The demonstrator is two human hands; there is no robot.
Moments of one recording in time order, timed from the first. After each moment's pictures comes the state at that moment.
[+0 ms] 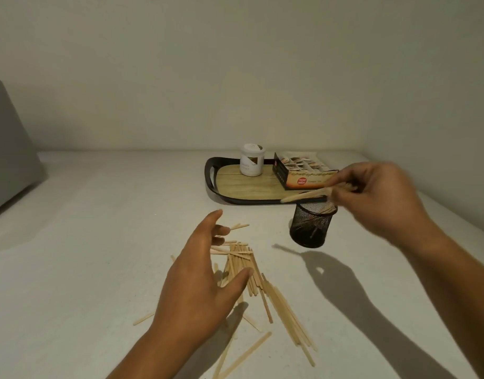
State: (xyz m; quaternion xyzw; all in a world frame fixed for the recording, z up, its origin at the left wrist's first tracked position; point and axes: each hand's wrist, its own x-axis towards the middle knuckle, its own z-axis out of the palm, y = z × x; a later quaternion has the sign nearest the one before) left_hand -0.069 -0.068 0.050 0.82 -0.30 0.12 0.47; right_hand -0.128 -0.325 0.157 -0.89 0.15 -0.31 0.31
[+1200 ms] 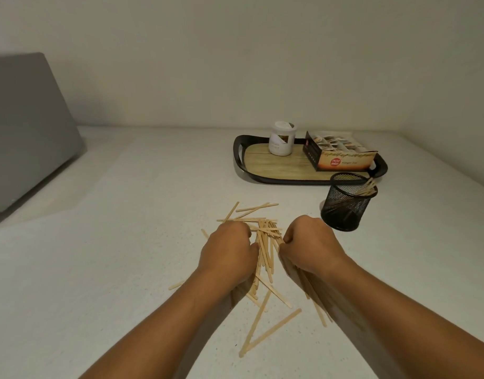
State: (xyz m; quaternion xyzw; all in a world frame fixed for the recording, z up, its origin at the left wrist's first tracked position) left_hand -0.023 -0.092 0.024 0.94 -0.19 -0.01 0.27; right_hand -0.058 -0.254 0.021 -0.97 0.19 -0.05 0.17
